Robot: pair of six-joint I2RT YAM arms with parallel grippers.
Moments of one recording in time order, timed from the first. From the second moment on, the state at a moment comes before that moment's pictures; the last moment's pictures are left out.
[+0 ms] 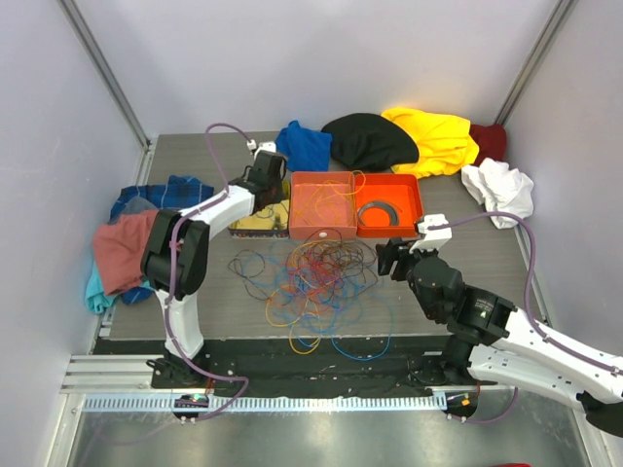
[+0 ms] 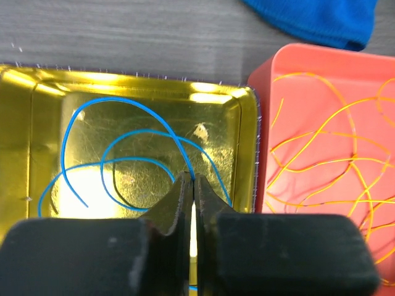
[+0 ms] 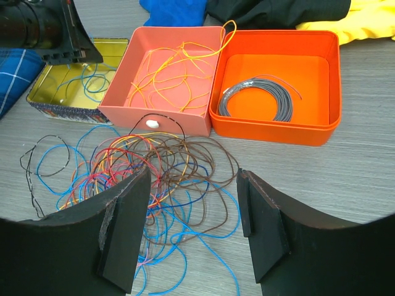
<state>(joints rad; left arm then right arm) -0.42 1.93 1.39 -0.20 -0.27 -0.40 1.03 0.65 0.66 -0.32 0.76 0.41</state>
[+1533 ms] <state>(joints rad) -1.16 1.63 1.03 -0.12 -0.15 -0.47 1.03 0.62 0.65 -0.33 0.78 0.45</state>
